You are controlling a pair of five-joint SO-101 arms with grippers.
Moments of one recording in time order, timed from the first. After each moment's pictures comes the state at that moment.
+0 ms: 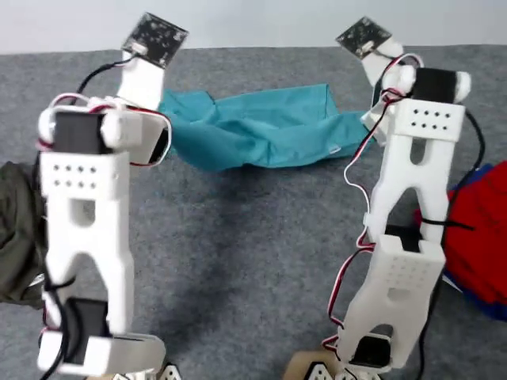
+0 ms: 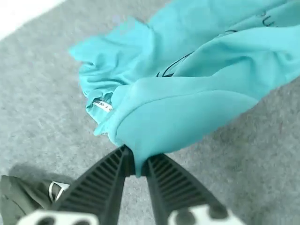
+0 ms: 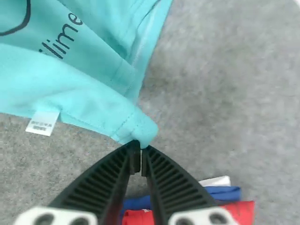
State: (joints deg) left arm 1.1 -5.8 -24.0 99.1 -12.8; right arm 5.5 32.1 -61.4 100.4 44.5
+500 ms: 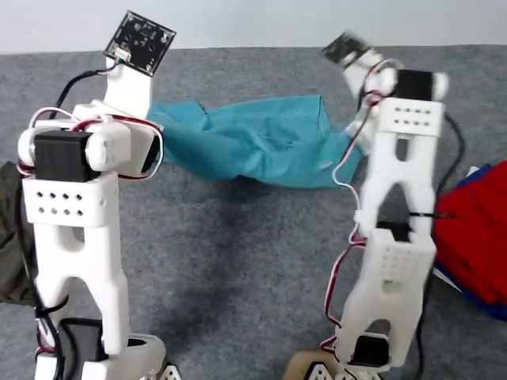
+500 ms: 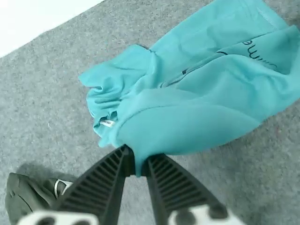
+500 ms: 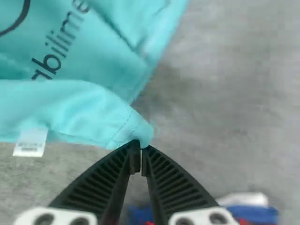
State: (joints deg) left arm 1.0 -10.8 -21.1 99.4 -12.4; right arm 1.8 42.2 -58.5 100.4 44.5
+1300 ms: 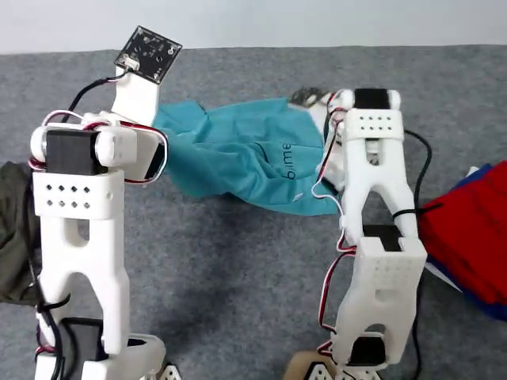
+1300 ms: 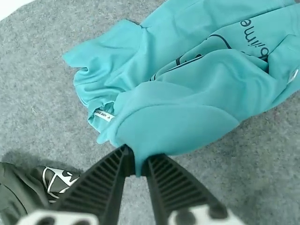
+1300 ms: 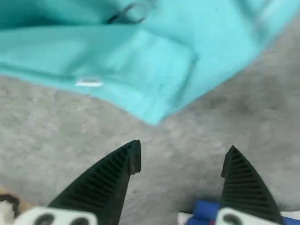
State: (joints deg) left arm 1.0 -10.8 -15.8 99.4 -12.4; right arm -4.0 33.1 -30.7 100.4 42.7
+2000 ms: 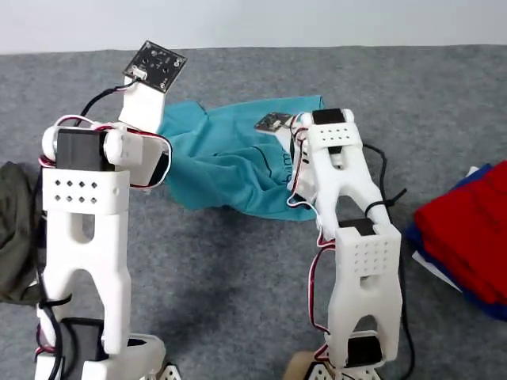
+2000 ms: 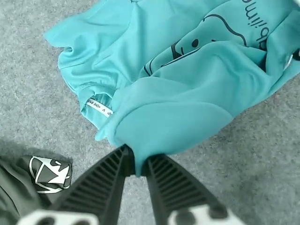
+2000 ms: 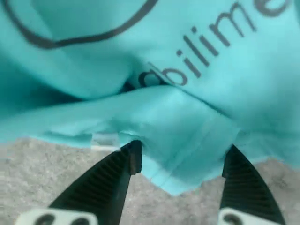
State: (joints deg) left arm 1.0 -10.8 -10.2 99.0 -12.4; right arm -10.5 44.1 -29.8 89.8 41.6
